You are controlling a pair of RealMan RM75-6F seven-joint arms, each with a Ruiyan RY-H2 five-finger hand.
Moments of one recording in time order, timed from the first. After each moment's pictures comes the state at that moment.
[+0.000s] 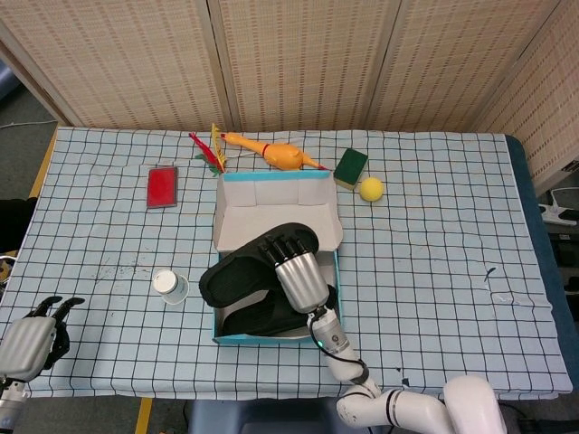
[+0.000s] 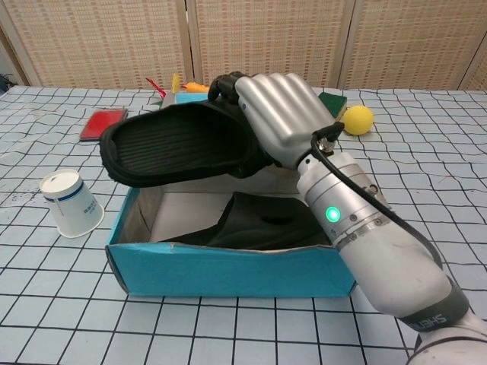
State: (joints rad) left arm -0.11 -1.04 0.02 -1.73 1.45 1.35 0.12; right arm 0.72 -2.13 0.27 -1.08 -1.52 1.38 -0.47
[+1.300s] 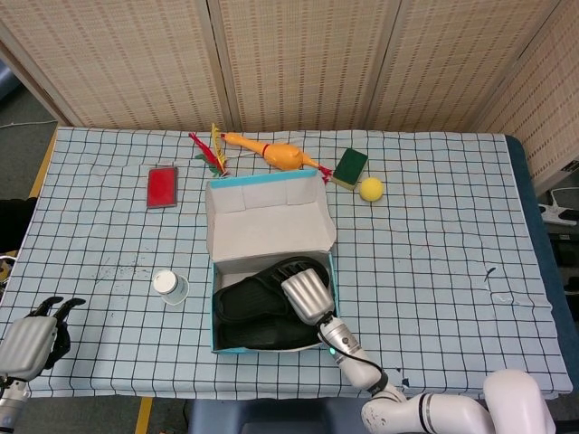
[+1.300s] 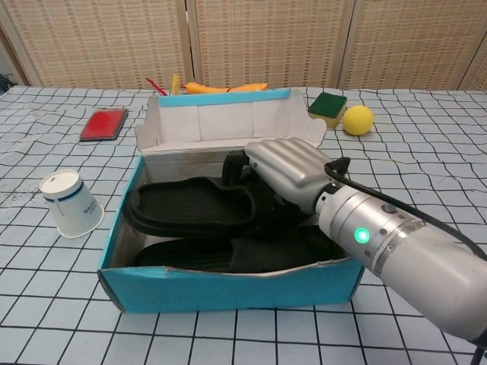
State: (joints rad) left arm -0.12 -1.04 0.02 -1.73 1.44 1.34 0.12; right arm 0.66 -1.90 0.18 -1.44 -1.27 1.05 -0.56
